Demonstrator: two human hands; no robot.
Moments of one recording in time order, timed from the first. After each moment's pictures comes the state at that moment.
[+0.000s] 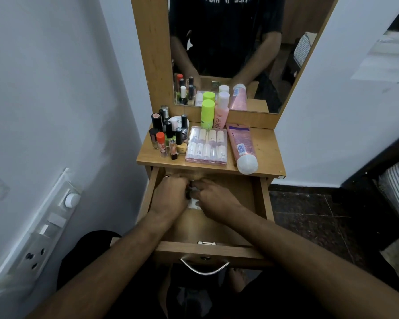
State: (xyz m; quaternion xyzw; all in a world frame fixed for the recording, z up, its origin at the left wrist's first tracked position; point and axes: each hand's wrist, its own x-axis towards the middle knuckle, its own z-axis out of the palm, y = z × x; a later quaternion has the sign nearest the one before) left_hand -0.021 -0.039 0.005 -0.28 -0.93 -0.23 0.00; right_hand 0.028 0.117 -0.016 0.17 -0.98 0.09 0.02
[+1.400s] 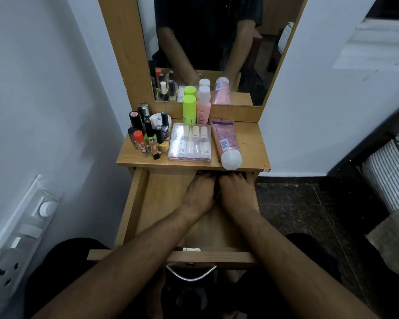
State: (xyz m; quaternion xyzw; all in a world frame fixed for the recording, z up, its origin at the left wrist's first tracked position) left_hand -0.005 0.062 -0.028 -0.35 -0.88 -0.31 -0.06; right_hand 0.053 0.171 -0.026 -0.15 -0.98 0.03 0.10
